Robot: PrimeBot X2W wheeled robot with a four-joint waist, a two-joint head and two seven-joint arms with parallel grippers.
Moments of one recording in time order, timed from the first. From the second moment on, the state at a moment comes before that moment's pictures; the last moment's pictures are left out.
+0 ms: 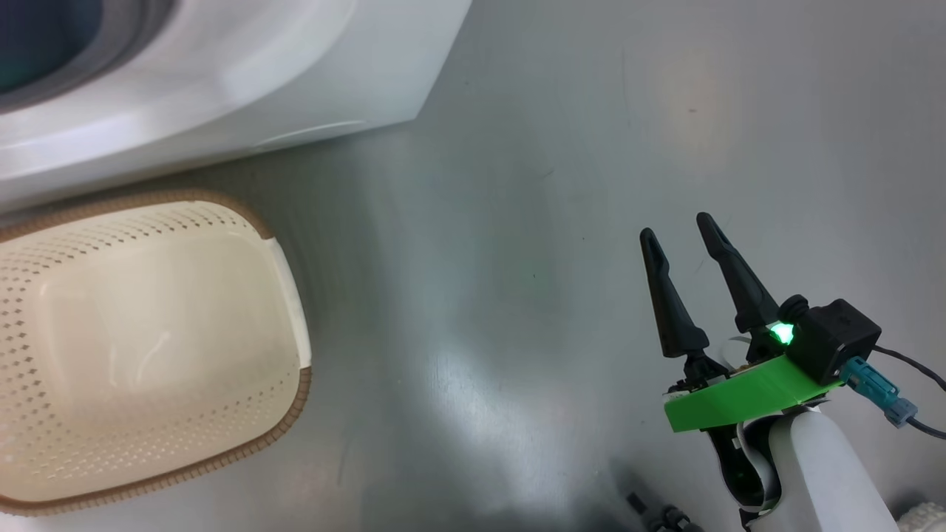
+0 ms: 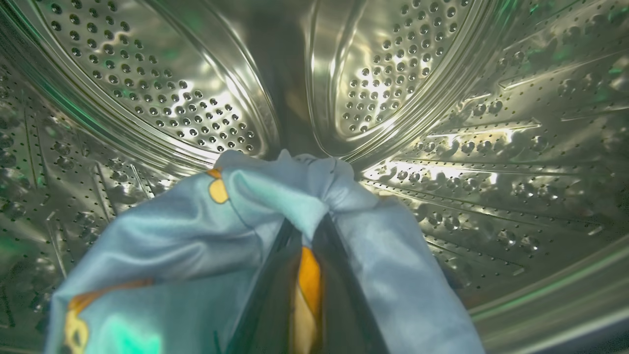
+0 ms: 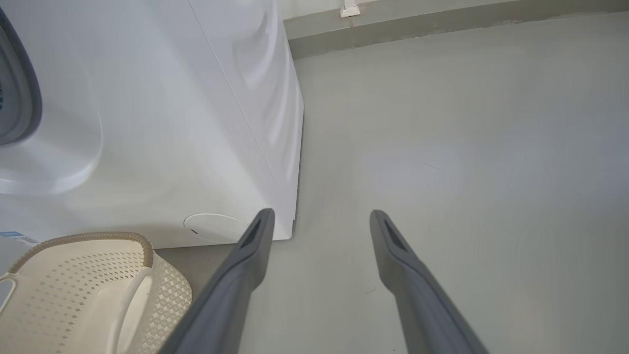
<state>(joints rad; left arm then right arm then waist) -1.28 0.32 -0.08 0.86 -0.31 -0.13 -0.17 -0.29 -0.05 0.12 0.10 0.27 0.13 -0.26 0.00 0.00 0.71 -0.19</state>
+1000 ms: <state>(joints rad) -1.28 0.33 -0.03 0.70 -0.20 -0.13 -0.26 -0.33 -0.05 0.15 0.10 0.32 0.13 -0.26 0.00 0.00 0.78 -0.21</state>
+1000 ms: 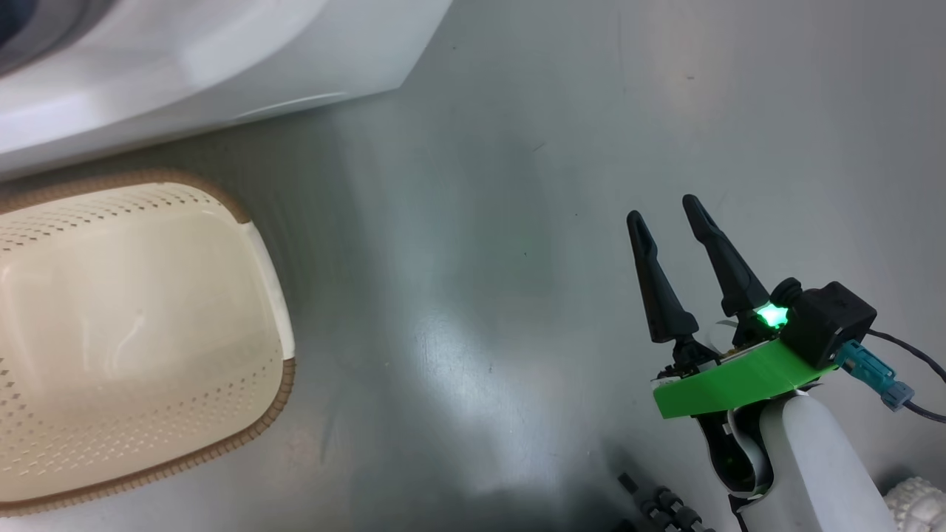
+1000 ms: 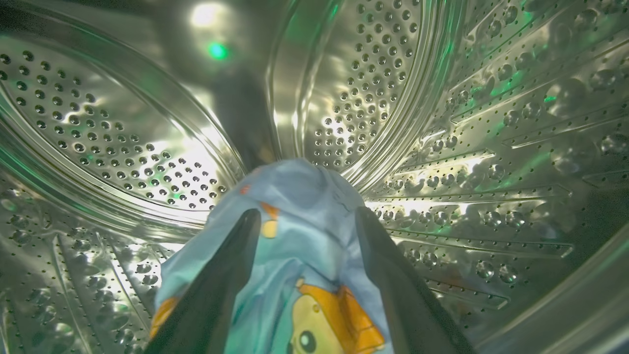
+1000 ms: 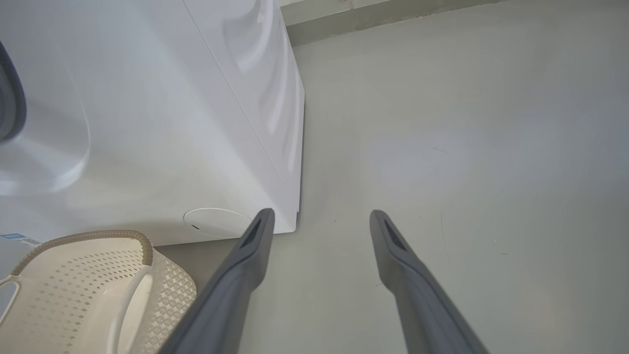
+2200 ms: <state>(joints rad) -0.90 0.19 0.05 0.52 -0.22 -0.13 -0.26 -0.30 -0.05 0.12 0.14 0.29 0.13 -0.26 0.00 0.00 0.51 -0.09</state>
